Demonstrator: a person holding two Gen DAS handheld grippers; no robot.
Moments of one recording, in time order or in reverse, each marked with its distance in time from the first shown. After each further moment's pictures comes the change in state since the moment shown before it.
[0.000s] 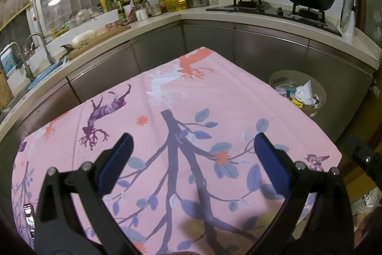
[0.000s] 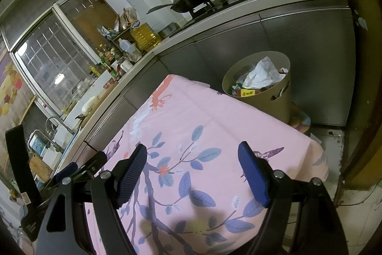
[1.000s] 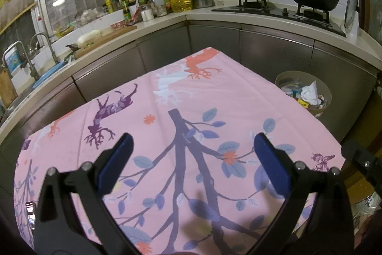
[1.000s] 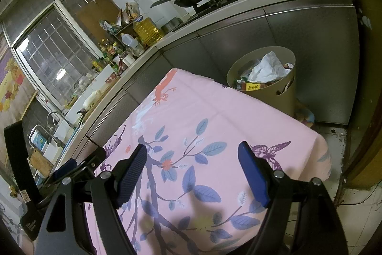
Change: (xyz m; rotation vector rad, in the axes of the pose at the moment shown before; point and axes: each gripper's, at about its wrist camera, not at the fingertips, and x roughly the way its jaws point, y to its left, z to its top) left arm 0.001 0.007 -0.001 -0.005 -0.003 0.016; right arm 0.009 0.006 -0.005 -0.012 0.025 0.012
